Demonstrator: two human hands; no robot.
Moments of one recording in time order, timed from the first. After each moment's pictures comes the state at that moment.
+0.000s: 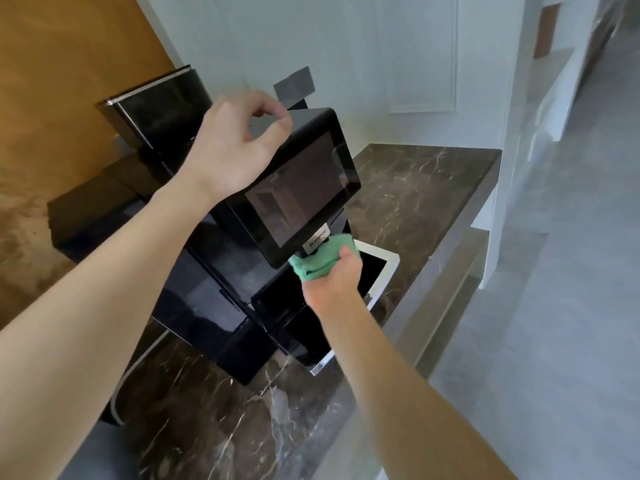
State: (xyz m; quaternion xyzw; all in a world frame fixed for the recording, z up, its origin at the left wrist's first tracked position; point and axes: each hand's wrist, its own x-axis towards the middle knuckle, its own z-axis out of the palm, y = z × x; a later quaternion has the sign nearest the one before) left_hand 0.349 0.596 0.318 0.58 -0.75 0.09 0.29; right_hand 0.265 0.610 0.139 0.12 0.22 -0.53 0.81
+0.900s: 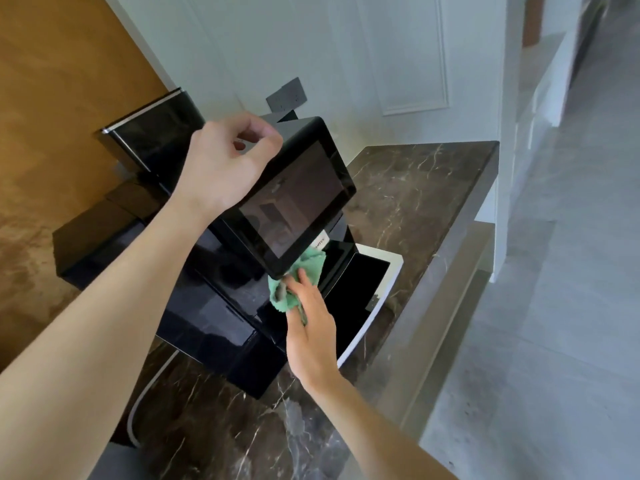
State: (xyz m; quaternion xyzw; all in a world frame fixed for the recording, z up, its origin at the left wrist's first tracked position) left_hand 0.346 0.600 0.318 0.59 -0.73 0.03 0.34; right_hand 0.297 0.681 0.082 -0.51 0.40 -0.58 0.50
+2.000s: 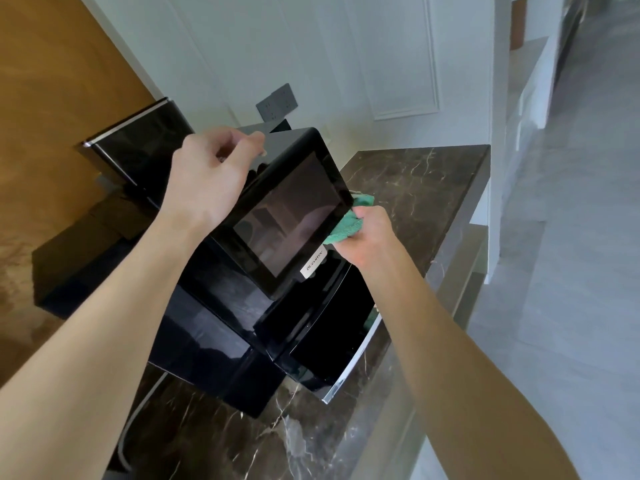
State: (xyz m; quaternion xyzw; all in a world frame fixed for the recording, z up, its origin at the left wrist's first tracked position) left_hand 0.348 0.595 0.317 0.62 -0.69 0.00 0.38; right_hand 0.207 0.533 0.173 0.02 0.24 -0.56 0.79
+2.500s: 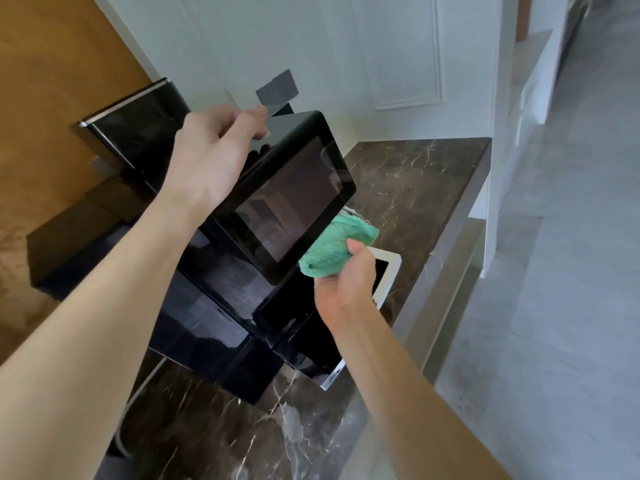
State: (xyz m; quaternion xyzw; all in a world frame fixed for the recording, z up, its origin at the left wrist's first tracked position) left_hand 0.350 0.592 0.318 0.63 -0.67 -0.05 0.39; right_hand 0.249 0.617 0.157 0.14 0.20 -0.61 0.75
